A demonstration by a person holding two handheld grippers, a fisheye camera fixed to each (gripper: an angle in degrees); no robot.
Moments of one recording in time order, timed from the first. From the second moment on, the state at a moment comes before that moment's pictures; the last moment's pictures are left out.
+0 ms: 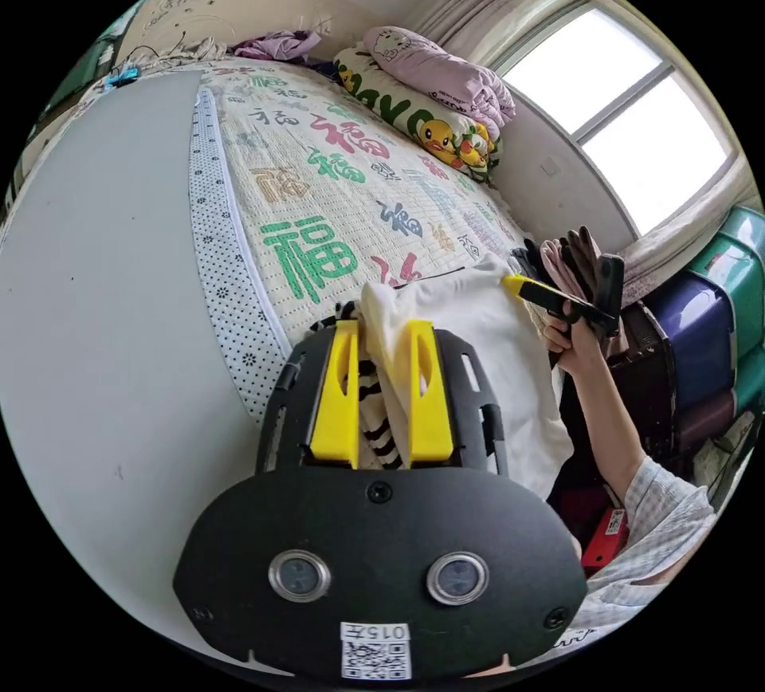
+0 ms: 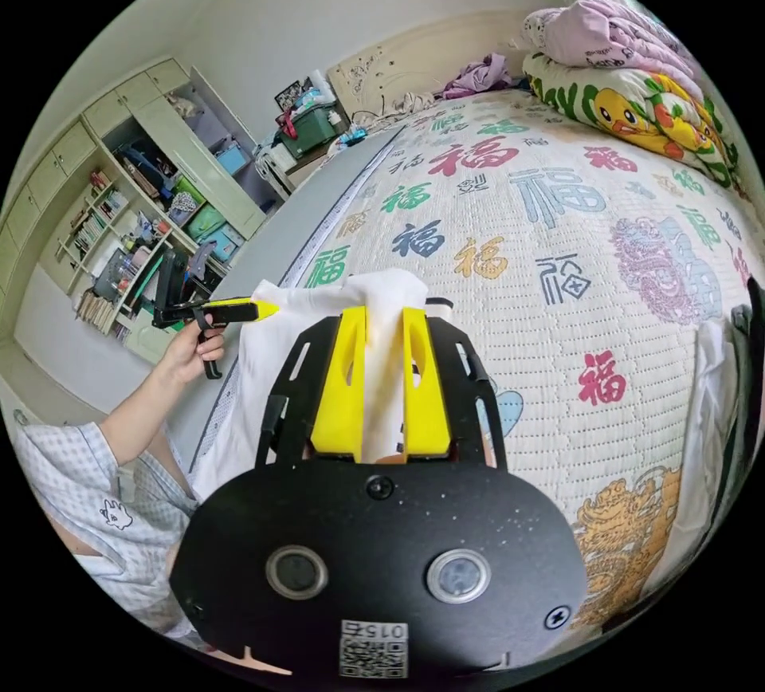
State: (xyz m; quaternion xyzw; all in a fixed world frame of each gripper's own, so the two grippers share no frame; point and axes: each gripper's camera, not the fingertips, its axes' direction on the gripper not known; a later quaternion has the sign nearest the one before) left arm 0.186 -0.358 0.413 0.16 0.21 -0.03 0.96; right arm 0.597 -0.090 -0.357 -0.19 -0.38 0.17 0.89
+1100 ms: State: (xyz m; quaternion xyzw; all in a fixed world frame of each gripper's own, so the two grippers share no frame) left arm 0.327 -0.214 0.120 0.42 0.36 0.21 0.81; right arm 0.757 -0.033 -0.628 0.15 -0.22 0.17 0.95
